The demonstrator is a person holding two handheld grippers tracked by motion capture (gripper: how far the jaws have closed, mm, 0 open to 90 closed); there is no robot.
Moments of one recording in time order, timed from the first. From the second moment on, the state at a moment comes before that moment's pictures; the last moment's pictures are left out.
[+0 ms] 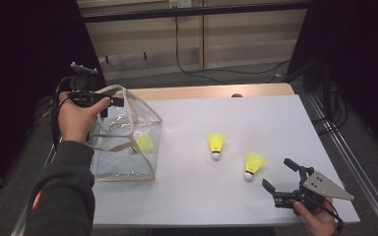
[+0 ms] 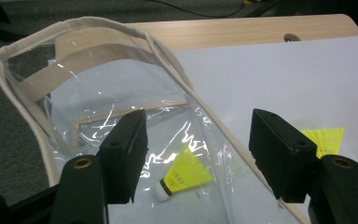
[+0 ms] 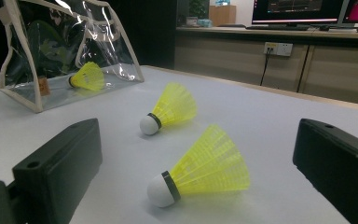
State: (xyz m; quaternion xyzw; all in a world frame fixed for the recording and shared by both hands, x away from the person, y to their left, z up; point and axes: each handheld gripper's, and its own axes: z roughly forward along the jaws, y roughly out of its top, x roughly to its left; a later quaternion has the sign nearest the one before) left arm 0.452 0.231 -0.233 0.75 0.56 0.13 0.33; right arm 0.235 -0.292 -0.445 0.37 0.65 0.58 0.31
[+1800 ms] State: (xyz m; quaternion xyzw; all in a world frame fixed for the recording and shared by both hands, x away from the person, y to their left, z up) left arm 0.417 0.153 -0.235 0.81 0.43 0.04 0.40; right arm 0.235 -0.291 -0.446 0.37 0.66 0.58 0.31
